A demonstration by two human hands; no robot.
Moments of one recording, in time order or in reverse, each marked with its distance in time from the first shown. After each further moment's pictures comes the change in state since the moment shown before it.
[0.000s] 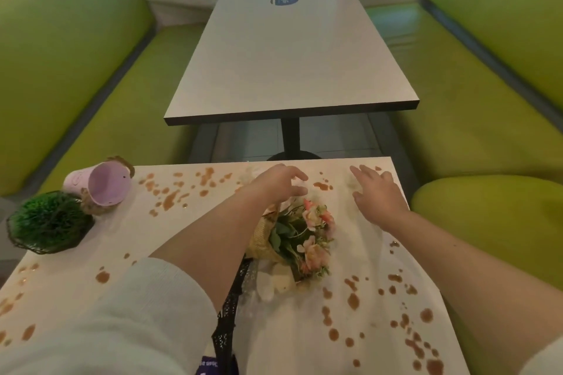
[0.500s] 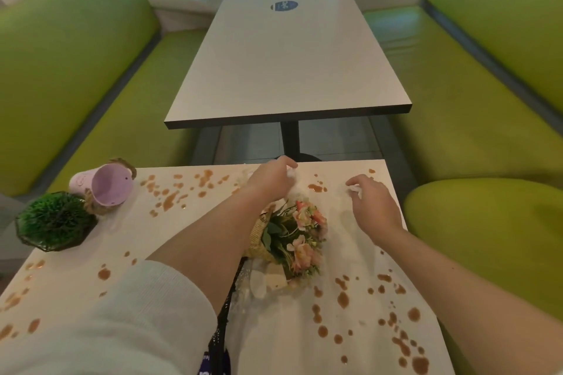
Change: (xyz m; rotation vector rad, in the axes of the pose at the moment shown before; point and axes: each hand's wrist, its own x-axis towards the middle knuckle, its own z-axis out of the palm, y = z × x) left_hand -0.007 0.020 -0.003 -0.047 0.187 -0.075; right_hand -0.025 -0.003 -0.003 0.373 0.192 0.084
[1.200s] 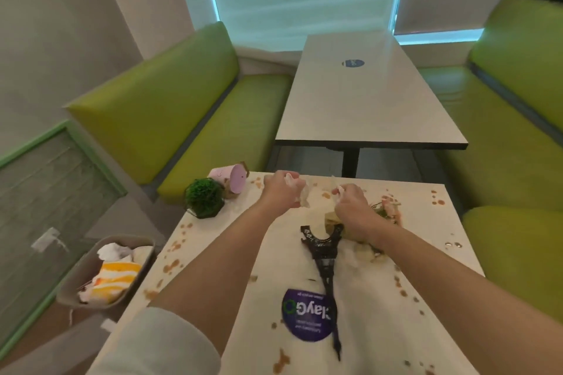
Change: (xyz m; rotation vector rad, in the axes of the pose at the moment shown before) left_hand -0.214 -0.089 -0.151 -0.729 0.250 -0.242; right_hand -0.155 -0.239 -0.016 0.317 -0.359 0.005
